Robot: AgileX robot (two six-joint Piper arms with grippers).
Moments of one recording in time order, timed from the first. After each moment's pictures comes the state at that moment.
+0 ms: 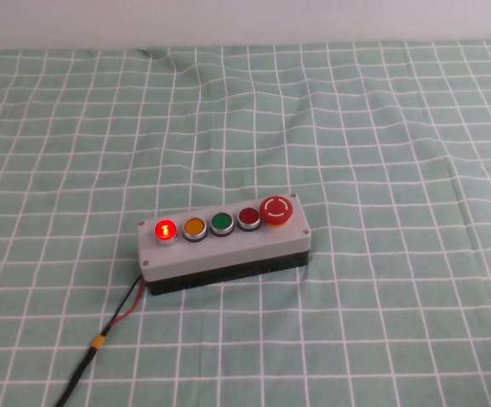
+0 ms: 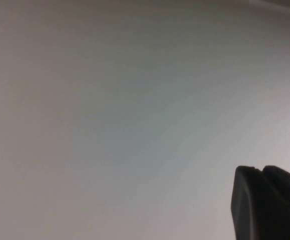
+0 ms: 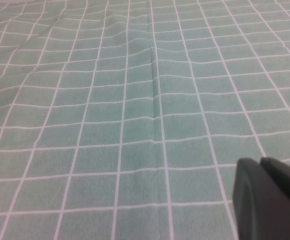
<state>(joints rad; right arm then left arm) 0.04 -0.01 0.03 0.07 0.34 0.07 -0.10 -0.02 -0.05 -0.11 -0.80 -0.07</state>
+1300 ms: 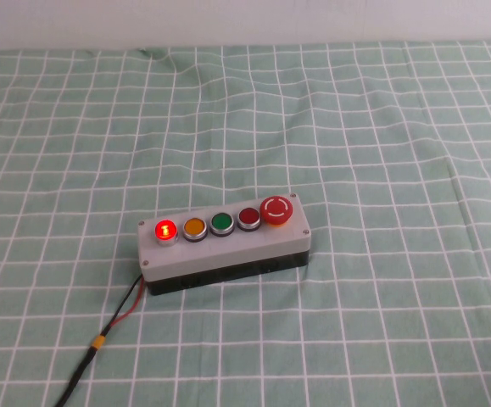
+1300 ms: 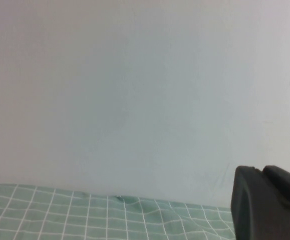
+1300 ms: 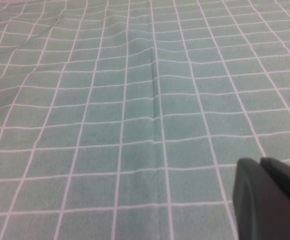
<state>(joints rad) 0.04 -0.01 0.03 0.07 0.34 0.07 -0.10 0.25 -0.66 -0.13 0.36 -0.01</state>
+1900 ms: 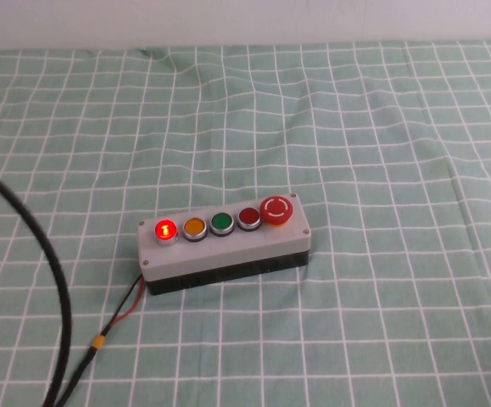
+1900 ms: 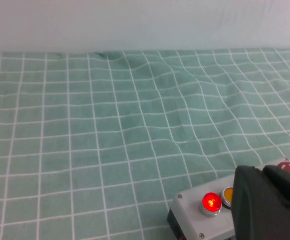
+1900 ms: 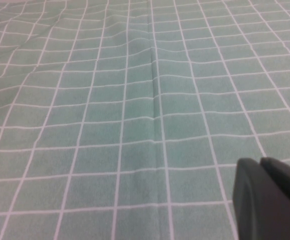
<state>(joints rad) 0.04 -0.01 0.03 0.07 0.34 0.07 -0.10 0.67 -0.89 -0.26 0.69 0.22</state>
